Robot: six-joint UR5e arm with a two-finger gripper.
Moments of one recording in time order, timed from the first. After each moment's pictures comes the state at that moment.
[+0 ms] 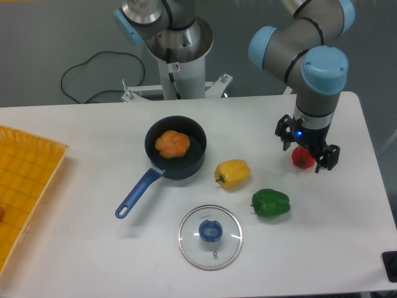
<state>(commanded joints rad) 2.76 -1.91 -1.57 -1.10 1.56 1.49</state>
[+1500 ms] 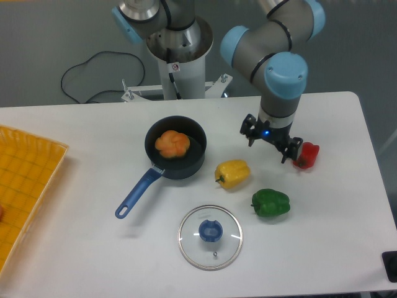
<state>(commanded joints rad) 2.63 -1.88 -1.69 -1.09 1.57 1.13</state>
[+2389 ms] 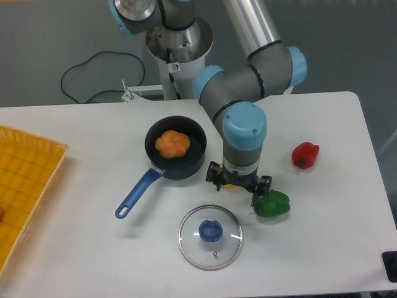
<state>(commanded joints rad) 2.47 -2.03 -1.56 -1.09 1.57 0.72</state>
